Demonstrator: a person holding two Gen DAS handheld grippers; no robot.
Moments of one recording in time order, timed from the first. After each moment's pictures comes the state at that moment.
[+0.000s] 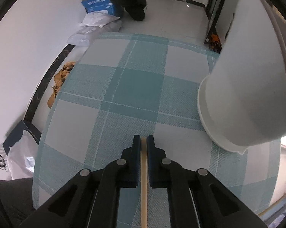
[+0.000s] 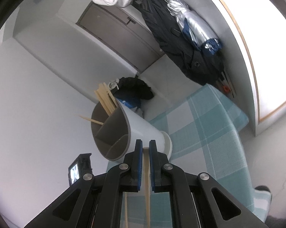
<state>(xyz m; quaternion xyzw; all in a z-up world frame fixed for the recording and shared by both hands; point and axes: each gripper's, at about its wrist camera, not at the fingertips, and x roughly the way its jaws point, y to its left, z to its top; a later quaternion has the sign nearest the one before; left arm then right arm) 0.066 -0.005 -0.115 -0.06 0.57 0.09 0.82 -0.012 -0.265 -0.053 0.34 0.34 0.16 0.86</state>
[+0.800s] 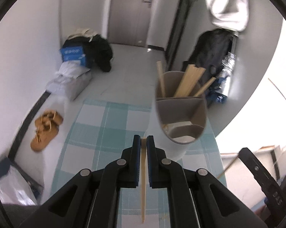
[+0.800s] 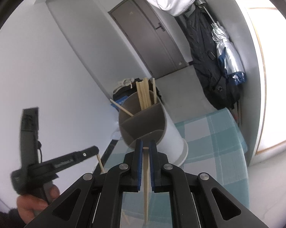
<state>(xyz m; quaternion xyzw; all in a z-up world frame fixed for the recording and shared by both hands) 0.018 -0.016 0.001 -0.07 0.40 -0.06 0.91 -0.046 -0.211 -0.010 0.22 0.29 0.20 0.91</state>
